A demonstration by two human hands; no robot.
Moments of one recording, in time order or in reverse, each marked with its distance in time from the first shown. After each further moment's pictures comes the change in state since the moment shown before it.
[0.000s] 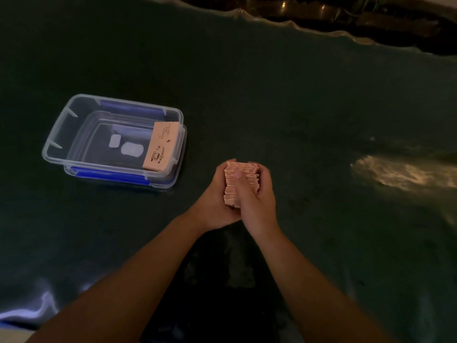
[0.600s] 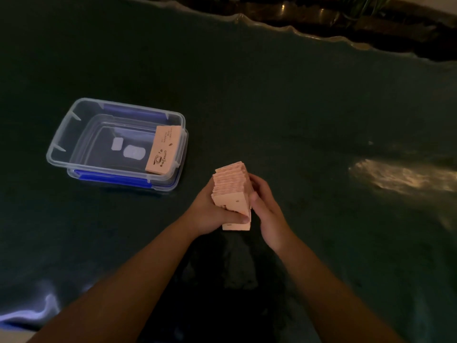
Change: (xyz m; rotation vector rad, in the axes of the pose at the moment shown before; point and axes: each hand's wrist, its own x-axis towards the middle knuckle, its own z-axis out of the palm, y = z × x) left_hand -0.015 0.005 -0.012 -0.222 0.082 -0.263; right_hand -0.003 0.010 -0.037 0.004 -0.275 0.082
